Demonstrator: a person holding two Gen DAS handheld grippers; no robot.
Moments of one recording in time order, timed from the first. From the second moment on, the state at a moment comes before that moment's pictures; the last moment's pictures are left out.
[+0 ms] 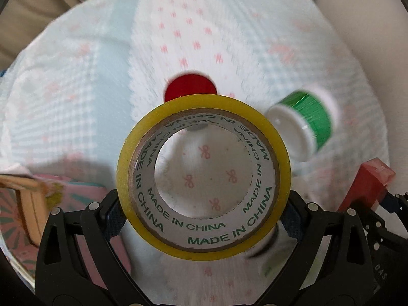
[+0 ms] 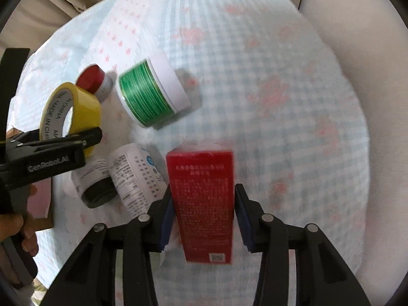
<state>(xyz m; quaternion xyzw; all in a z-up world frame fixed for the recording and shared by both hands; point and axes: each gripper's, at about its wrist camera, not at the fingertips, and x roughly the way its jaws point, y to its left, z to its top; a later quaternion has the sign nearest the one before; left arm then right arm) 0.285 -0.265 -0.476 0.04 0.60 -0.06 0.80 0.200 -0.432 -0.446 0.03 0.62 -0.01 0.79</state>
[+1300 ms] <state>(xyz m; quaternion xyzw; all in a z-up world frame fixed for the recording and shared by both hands) 0.143 0.087 -0.255 0.09 0.49 -0.05 0.86 0.138 -0.136 -0.216 0.15 0.50 0.12 0.85</state>
